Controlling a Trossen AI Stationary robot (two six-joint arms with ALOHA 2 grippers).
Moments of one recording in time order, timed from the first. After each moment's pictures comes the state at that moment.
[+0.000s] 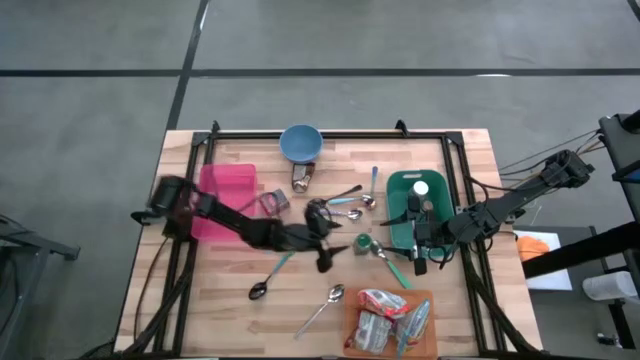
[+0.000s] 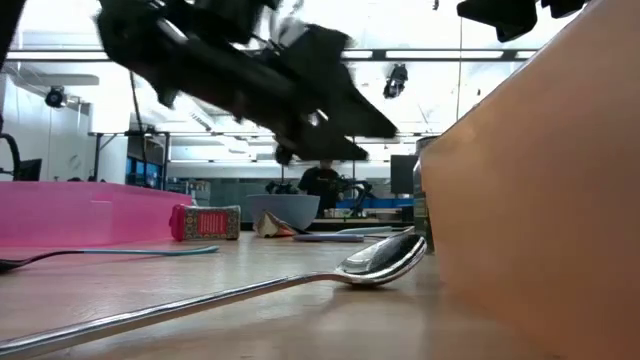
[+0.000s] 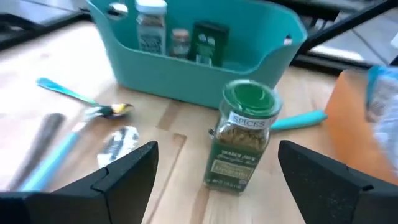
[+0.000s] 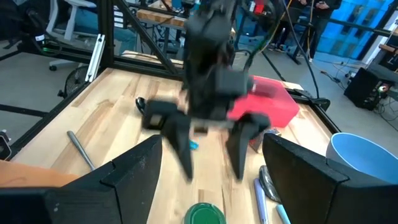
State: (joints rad) left arm -0.20 1.85 0.85 0.63 -0.35 -0.28; right arm 0.48 0.89 0.53 0.13 0.47 -0.03
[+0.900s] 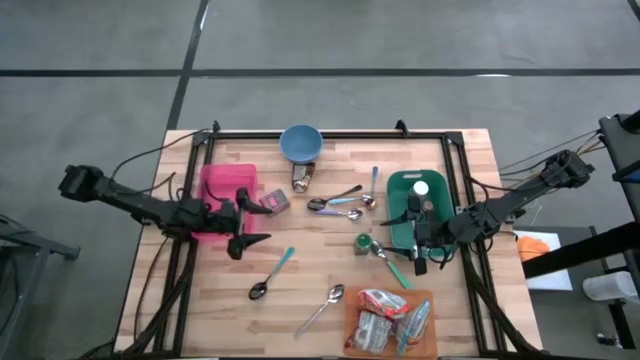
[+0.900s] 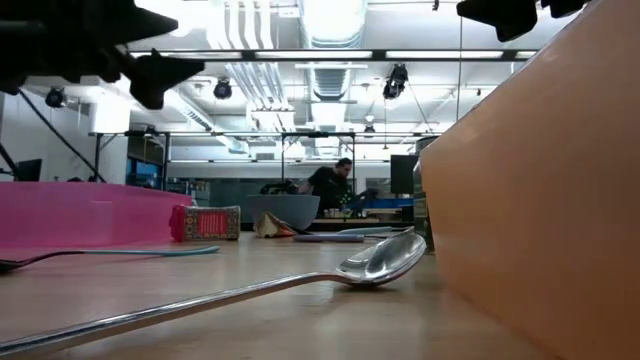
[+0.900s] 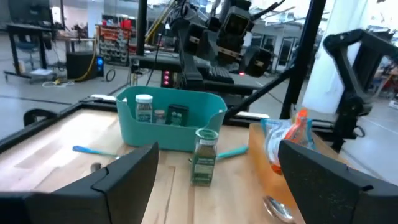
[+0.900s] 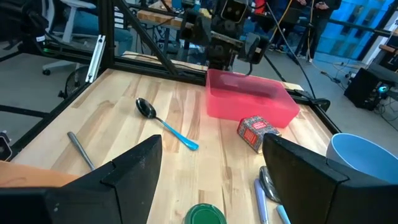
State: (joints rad) left arm -0.24 0.72 0.13 0.61 -0.21 -0.13; right arm 0.48 0.89 0.53 0.13 0.47 -0.03
